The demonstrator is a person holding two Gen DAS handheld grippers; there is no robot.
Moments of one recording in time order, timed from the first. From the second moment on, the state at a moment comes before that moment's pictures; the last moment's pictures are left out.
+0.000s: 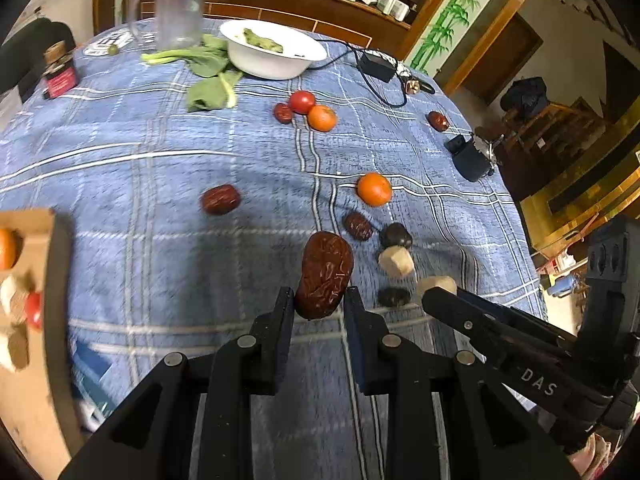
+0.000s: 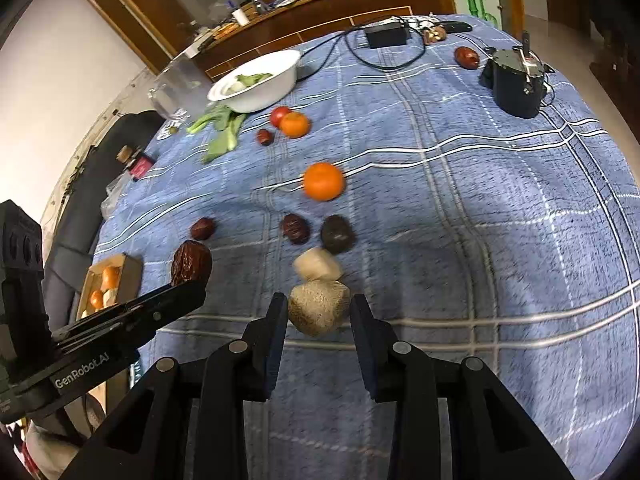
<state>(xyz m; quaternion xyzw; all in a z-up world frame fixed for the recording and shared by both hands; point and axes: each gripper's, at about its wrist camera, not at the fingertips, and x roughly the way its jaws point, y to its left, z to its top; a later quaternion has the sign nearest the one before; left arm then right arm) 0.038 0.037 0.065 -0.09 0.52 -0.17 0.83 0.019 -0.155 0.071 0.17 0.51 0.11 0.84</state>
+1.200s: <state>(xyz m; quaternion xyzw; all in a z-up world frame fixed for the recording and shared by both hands) -0.053 0.114 0.031 0.00 0.55 -0.12 0.83 -0.025 -0.056 0.074 0.13 0.52 0.17 0.83</state>
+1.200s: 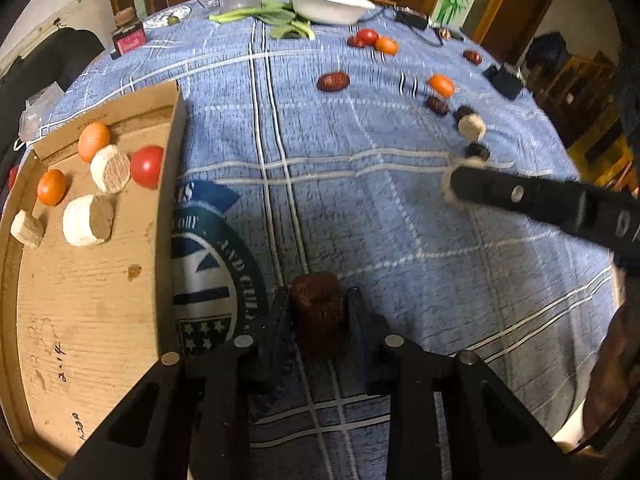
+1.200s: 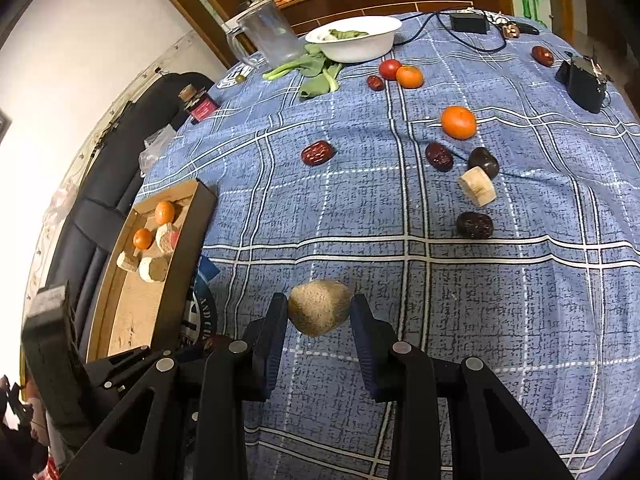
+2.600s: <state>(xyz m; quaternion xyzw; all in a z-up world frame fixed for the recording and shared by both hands) -0.041 0.332 0.040 -0.09 0.55 0.04 0.83 -0.018 0.193 0.047 -0.01 0.54 0.30 0.78</state>
